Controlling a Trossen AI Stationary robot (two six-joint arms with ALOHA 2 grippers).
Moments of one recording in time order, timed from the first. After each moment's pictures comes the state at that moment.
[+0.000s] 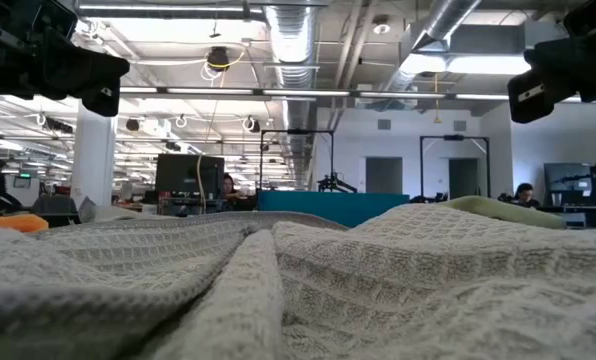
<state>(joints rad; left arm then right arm) 0.00 0.00 0.01 0.04 0.09 0.00 0.17 0.01 0.00 0.04 -0.16 0.07</state>
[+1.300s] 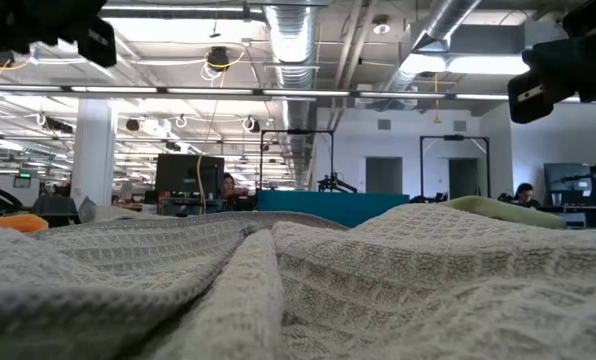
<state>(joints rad) -0.03 0.05 0.17 0.09 0.17 0.01 0.16 0.01 0.00 0.04 -0.15 0.07</state>
